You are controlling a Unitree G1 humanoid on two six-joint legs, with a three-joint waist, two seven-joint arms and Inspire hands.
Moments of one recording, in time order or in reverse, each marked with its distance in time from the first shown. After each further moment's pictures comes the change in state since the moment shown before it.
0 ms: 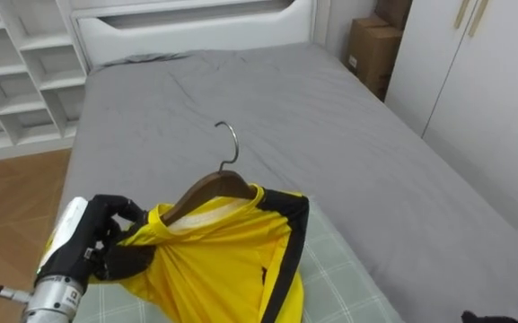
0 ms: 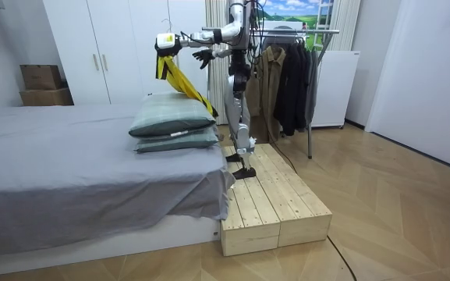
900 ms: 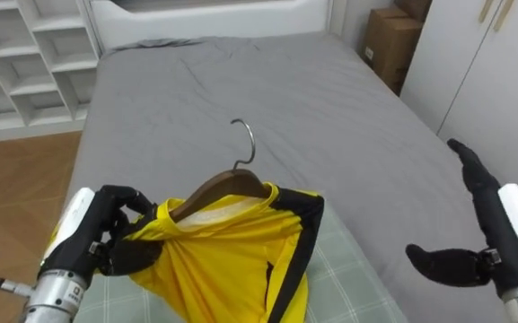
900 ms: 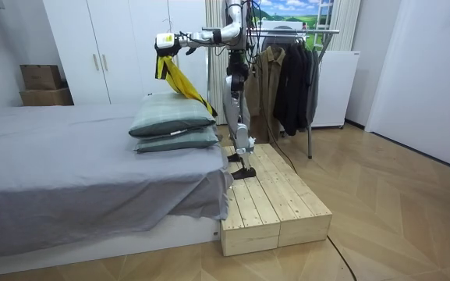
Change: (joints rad) left arm 0.005 0.002 -0.001 -0.081 0.011 -0.002 -0.047; right arm -0.033 -0.116 0.135 -0.340 0.123 -0.002 0.277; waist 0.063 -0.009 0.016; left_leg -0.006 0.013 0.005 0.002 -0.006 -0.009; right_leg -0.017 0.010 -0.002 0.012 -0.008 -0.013
